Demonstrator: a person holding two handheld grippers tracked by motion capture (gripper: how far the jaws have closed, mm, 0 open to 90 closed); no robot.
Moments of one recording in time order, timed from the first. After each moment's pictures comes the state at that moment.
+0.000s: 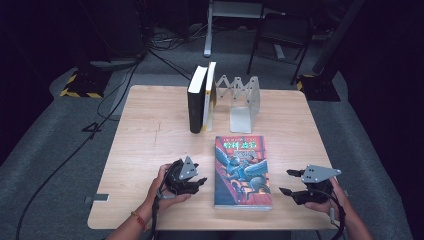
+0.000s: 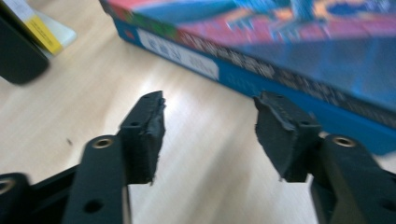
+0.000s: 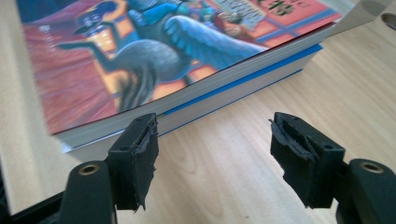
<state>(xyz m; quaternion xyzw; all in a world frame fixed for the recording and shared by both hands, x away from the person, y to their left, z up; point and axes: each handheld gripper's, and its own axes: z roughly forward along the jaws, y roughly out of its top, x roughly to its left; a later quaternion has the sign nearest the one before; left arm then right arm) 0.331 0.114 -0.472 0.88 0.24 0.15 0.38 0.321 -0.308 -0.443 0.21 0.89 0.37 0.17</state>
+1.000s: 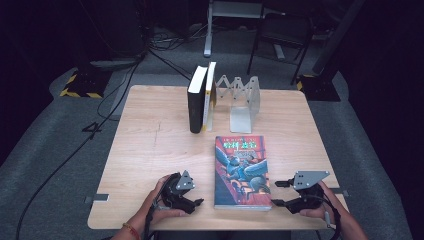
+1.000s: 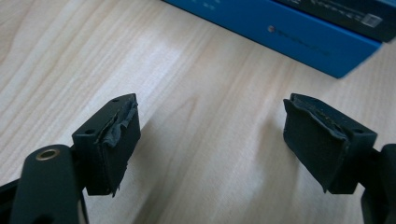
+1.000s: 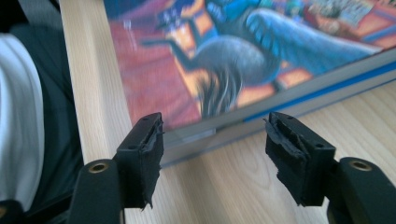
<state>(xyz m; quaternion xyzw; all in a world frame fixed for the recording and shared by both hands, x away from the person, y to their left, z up) 0.317 0.121 -0.502 0.90 0.24 0.09 0.35 0.315 -0.288 -0.451 0.17 0.90 0.39 0.07</state>
